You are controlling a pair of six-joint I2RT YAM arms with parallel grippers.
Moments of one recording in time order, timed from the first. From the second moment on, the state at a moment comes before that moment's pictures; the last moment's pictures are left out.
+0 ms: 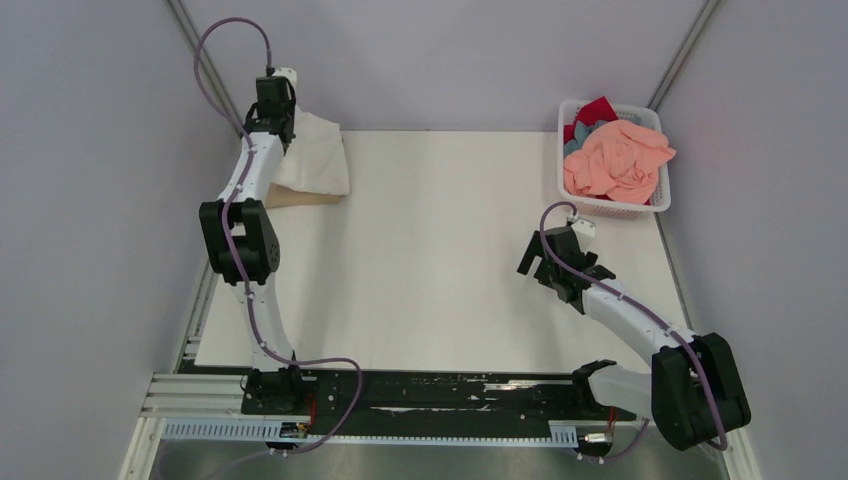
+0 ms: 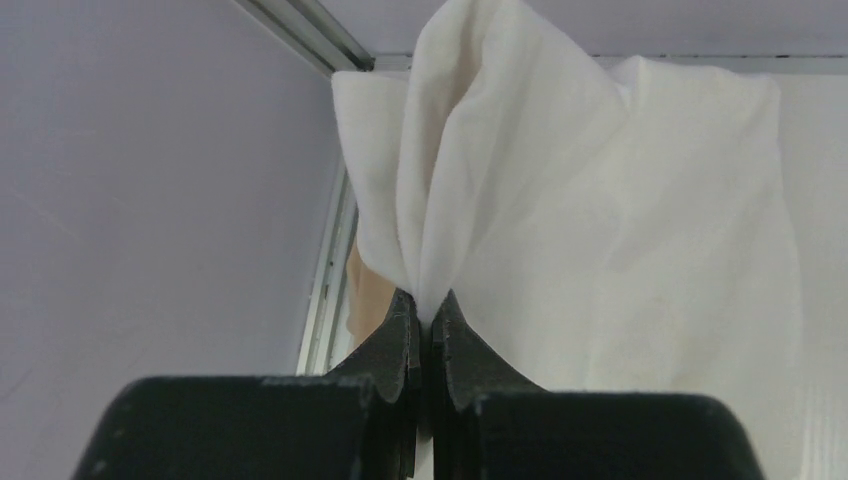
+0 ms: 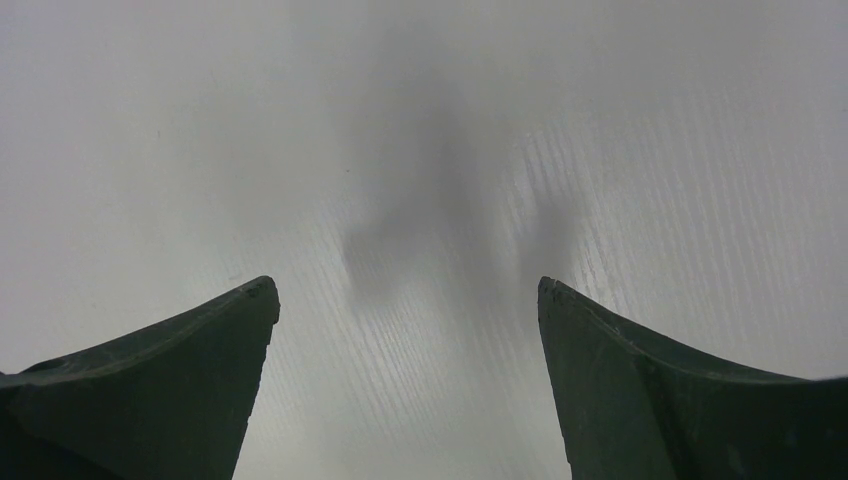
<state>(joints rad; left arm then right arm) 0.01 2.10 1.97 -0.38 -0.34 0.21 0.33 1.17 0.57 -0.27 0.35 0.63</state>
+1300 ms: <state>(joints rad) -0.26 1.13 0.87 -0.11 -0.07 -0.42 0.33 0.86 0.53 -0.32 0.22 0.60</state>
